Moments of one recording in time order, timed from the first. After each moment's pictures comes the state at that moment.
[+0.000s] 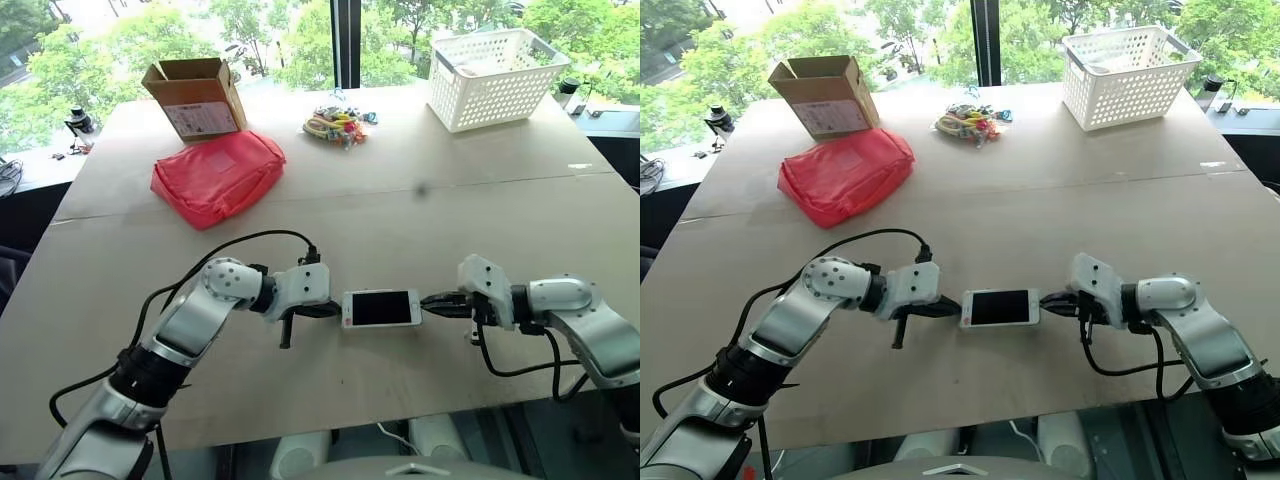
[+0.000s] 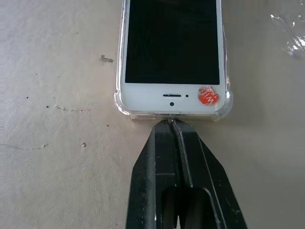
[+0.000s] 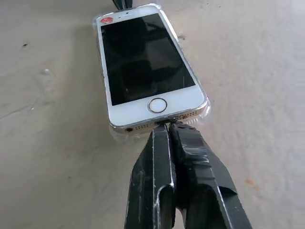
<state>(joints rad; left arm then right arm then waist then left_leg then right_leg) -0.38 0.72 -0.35 -0.16 -0.06 0.32 -1.17 -0.23 -0.74 0.17 -0.26 0.26 0.43 1.09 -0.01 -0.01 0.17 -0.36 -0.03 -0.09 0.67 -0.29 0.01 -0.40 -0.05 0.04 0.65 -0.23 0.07</state>
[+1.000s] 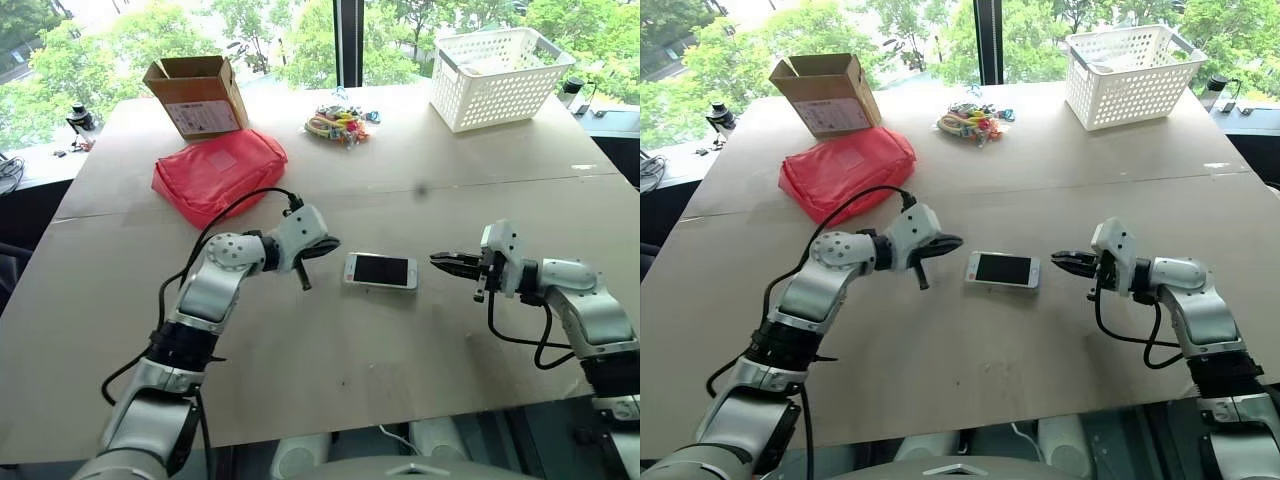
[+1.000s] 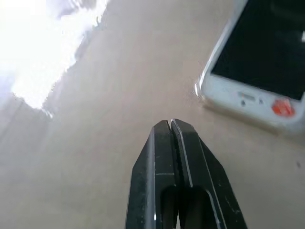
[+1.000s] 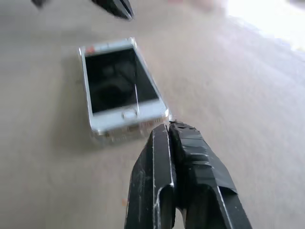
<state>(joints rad) -0.49 0.50 -0.18 0.03 -0.08 0.29 -0.93 -0.31 -0.56 0.02 0.06 0.35 0.21 1.11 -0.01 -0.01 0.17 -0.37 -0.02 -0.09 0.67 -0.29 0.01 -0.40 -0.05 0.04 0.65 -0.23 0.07</state>
